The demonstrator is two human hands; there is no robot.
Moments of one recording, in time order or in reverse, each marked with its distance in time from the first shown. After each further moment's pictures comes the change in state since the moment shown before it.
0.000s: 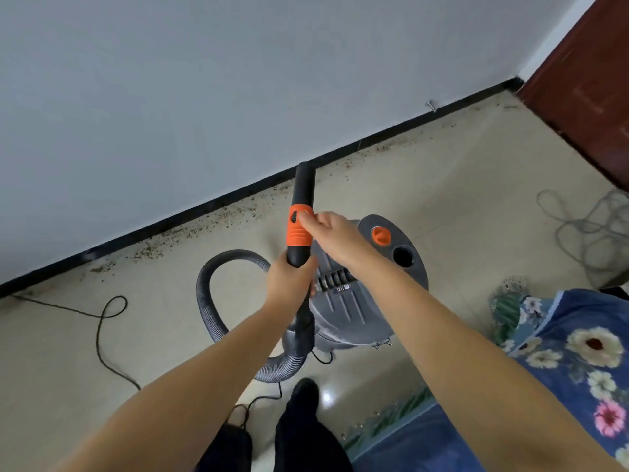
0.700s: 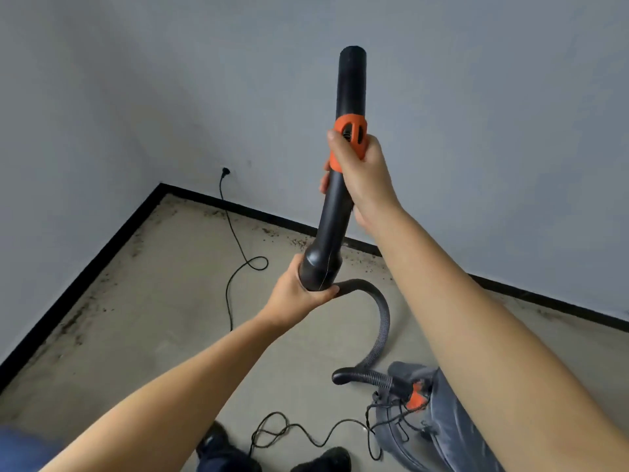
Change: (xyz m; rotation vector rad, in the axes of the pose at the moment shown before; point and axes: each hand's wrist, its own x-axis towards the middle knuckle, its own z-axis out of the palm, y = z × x) left_hand -0.114 -0.092 -0.342 -0.235 0.423 0.234; right_hand -0.094 -0.307 0.308 0.305 -0.405 -0.518
